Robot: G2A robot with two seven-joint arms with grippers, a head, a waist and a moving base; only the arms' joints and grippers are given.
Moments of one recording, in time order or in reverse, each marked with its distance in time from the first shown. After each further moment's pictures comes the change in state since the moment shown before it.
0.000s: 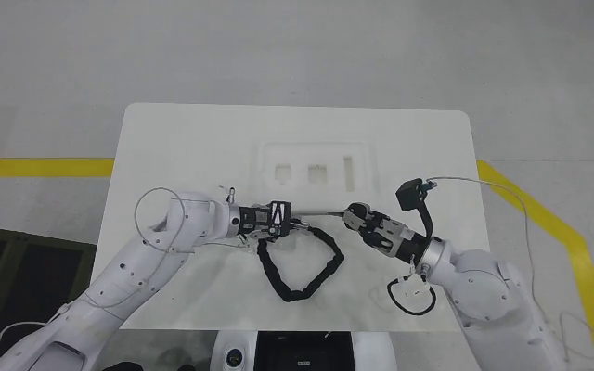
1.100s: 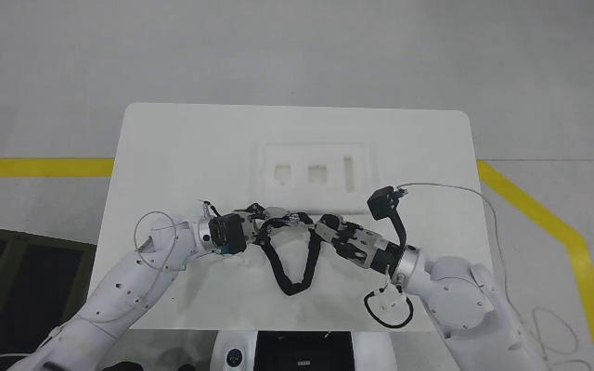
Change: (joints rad) left arm 0.133 0.019 -0.065 0.122 0.132 0.364 0.721; right arm 0.030 -0.010 -0.151 -0.046 -0.008 0.103 -0.041
